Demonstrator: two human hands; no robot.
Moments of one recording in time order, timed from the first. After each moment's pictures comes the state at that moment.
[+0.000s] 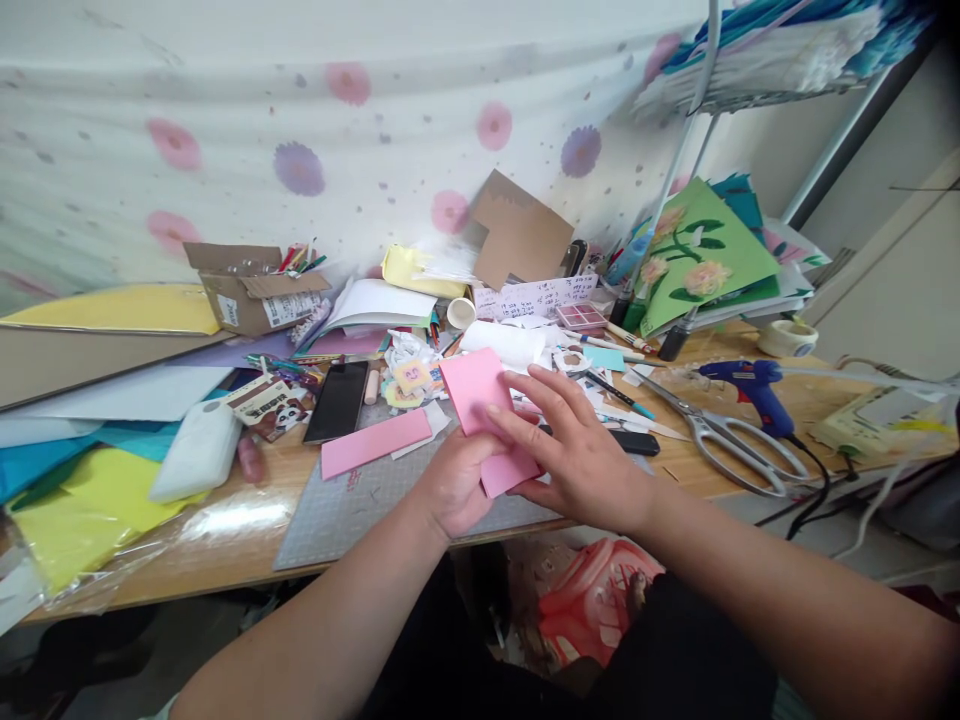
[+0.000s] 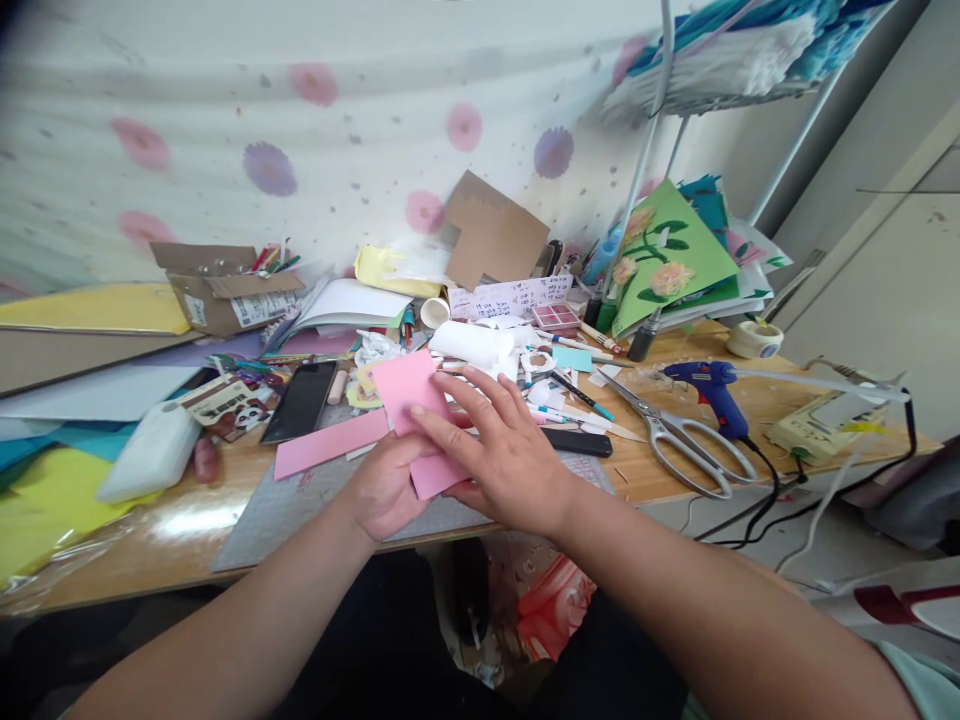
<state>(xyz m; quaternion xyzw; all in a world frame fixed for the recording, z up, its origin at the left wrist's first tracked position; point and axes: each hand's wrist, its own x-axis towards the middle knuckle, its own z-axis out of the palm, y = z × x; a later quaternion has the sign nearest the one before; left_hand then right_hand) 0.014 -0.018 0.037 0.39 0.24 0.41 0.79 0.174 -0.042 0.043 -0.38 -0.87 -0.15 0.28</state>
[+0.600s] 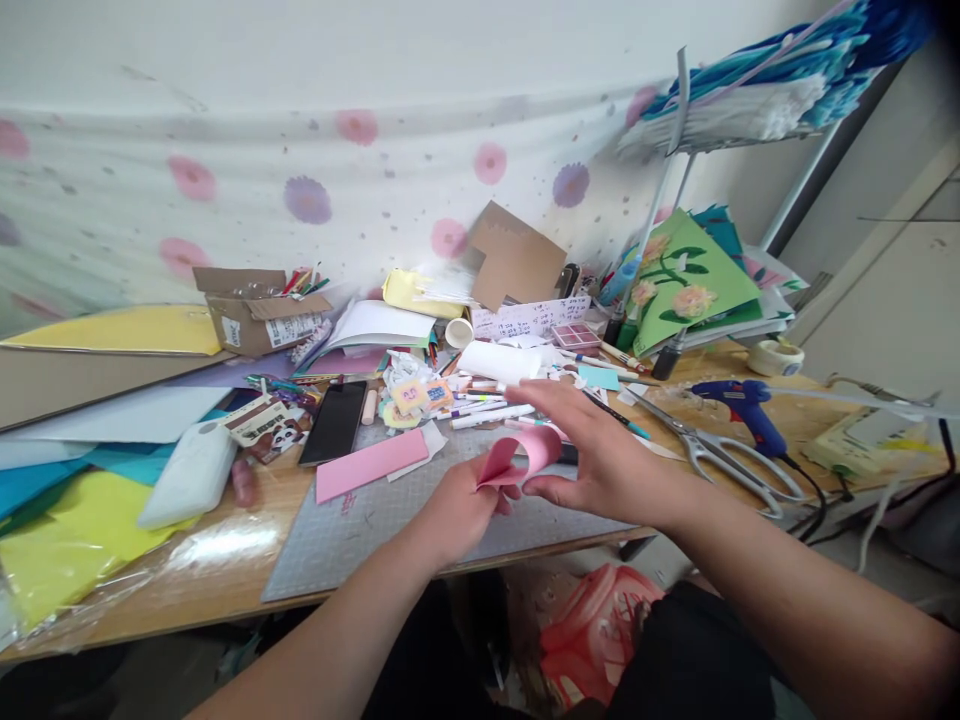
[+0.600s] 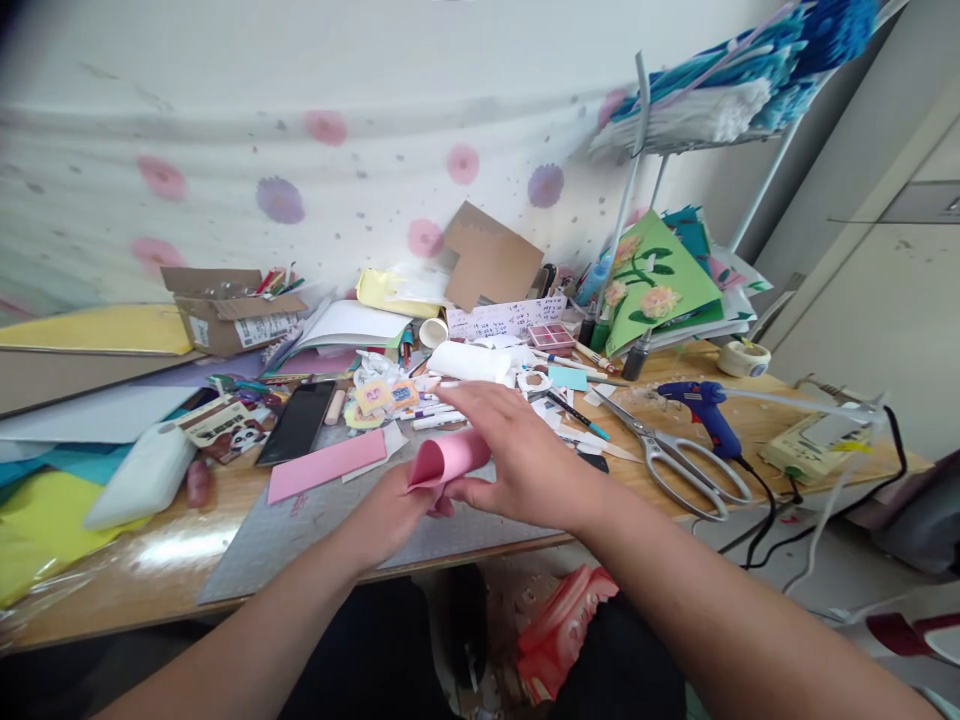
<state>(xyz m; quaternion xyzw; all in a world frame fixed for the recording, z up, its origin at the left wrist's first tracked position) -0.001 -0.017 0.026 0.62 0.41 0.32 0.59 0.192 -0.037 0.080 -0.35 -0.87 0.01 0.36</state>
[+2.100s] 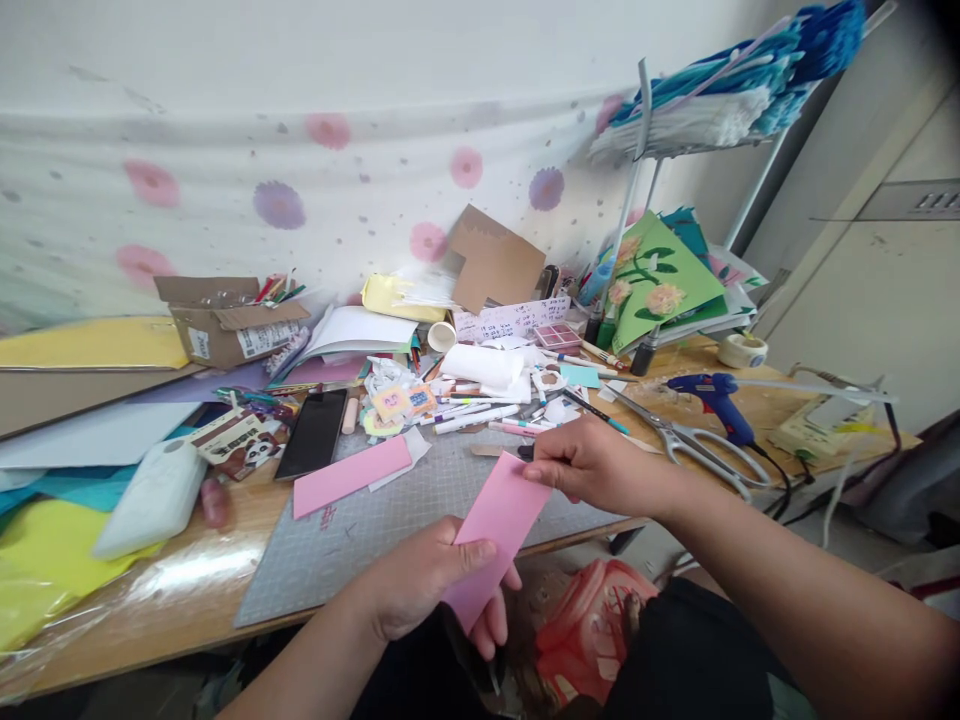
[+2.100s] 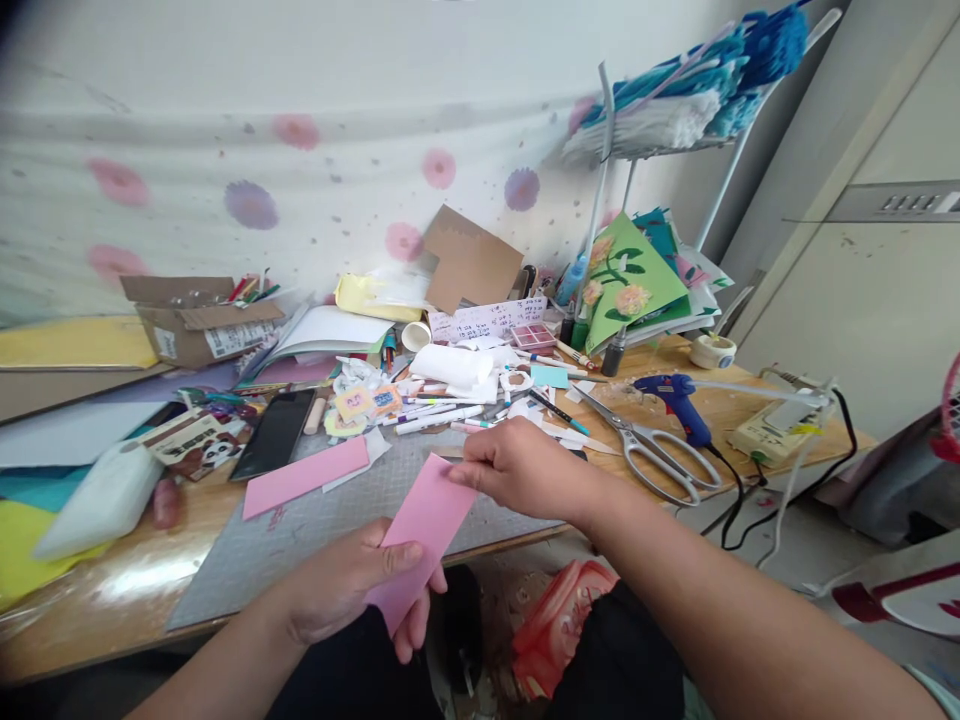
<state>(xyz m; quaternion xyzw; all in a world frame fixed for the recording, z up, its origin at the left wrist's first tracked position) -0.025 -0.046 0.013 0.51 0.31 0.12 0.79 0.205 -0.041 0.076 -0.42 -0.85 0.21 0.26</state>
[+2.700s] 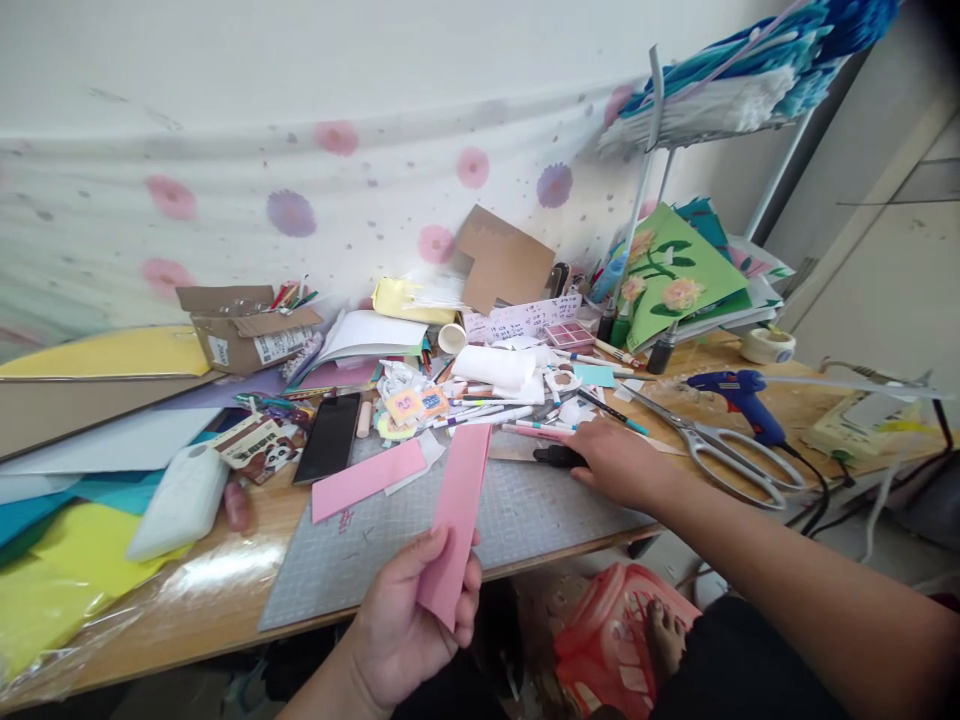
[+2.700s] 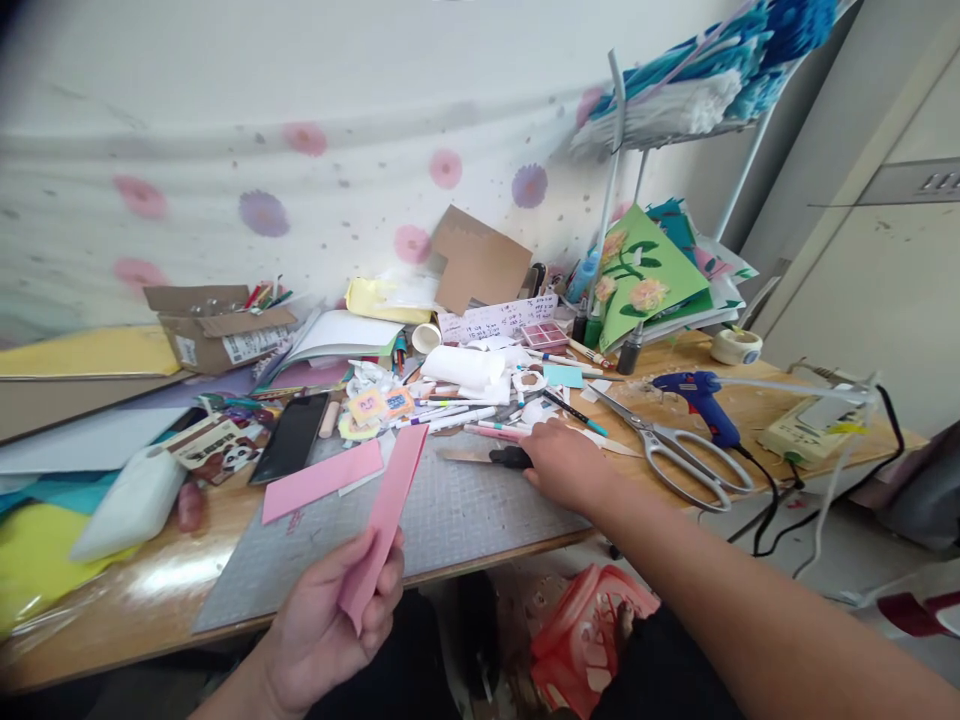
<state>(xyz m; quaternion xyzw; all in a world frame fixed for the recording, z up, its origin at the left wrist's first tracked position) -0.048 -0.062 0.004 0.19 0.32 0.32 0.87 0.233 -0.016 0.024 -0.59 -0.80 0.03 0.10</state>
